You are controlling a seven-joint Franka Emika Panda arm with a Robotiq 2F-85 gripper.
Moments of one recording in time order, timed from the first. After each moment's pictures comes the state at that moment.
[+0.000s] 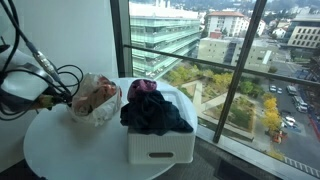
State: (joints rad) arm 0.26 0.27 0.27 -2.36 -1.15 2.95 1.05
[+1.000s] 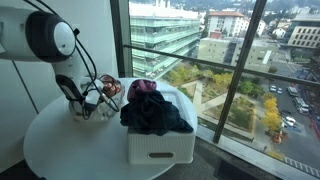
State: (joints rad) arm 0.27 0.91 0.07 -1.64 -1.51 2.98 1.05
